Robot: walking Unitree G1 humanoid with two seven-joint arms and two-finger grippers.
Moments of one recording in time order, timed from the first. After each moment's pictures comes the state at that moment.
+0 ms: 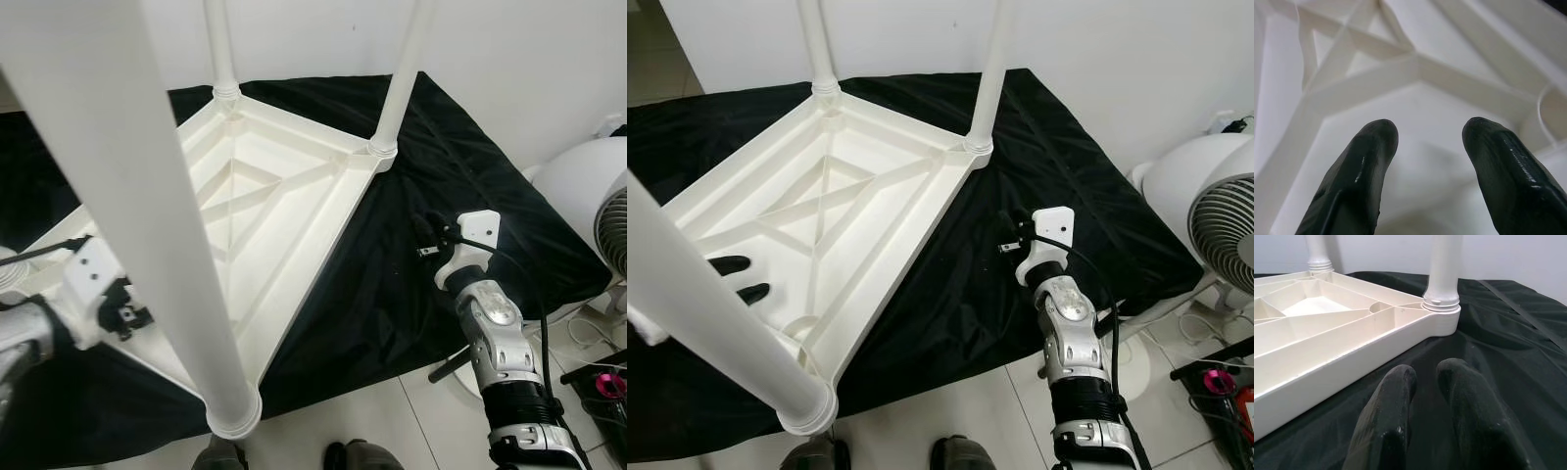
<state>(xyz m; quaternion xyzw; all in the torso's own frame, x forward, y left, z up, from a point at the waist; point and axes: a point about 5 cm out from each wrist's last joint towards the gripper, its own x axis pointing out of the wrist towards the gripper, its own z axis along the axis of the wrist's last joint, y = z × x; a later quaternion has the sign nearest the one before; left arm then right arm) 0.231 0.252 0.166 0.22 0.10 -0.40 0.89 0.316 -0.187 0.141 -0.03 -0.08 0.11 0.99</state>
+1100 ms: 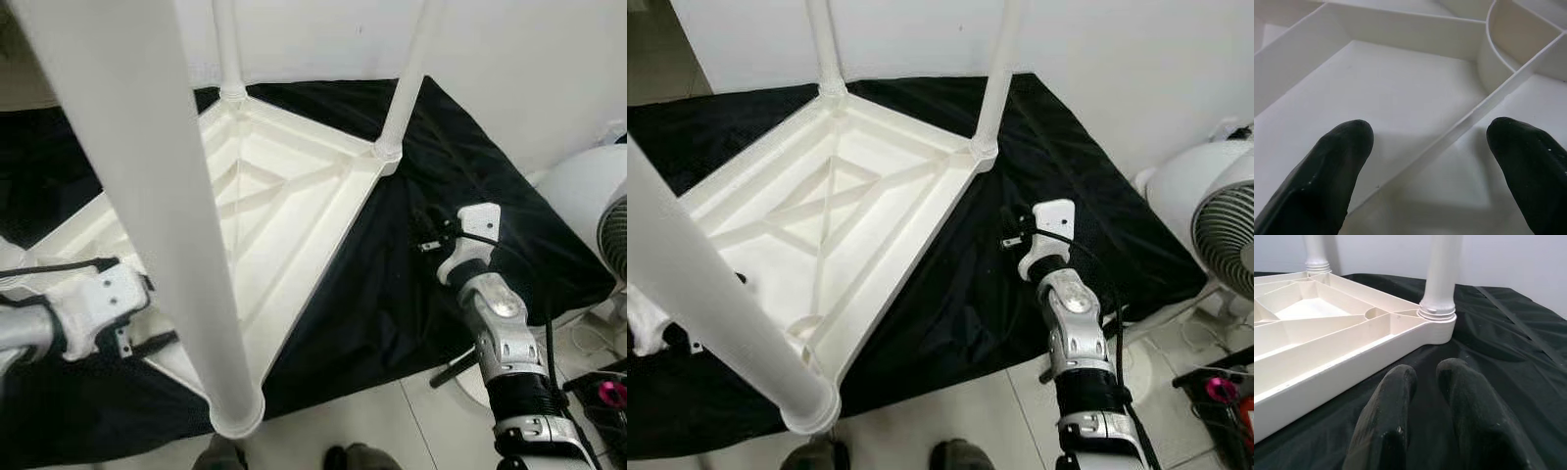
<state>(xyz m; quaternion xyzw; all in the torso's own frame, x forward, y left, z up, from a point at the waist) 0.238 0.241 0.151 0.32 0.16 -0.50 0.79 0.322 -0.191 0.147 -0.04 -0.08 0.11 0.99</state>
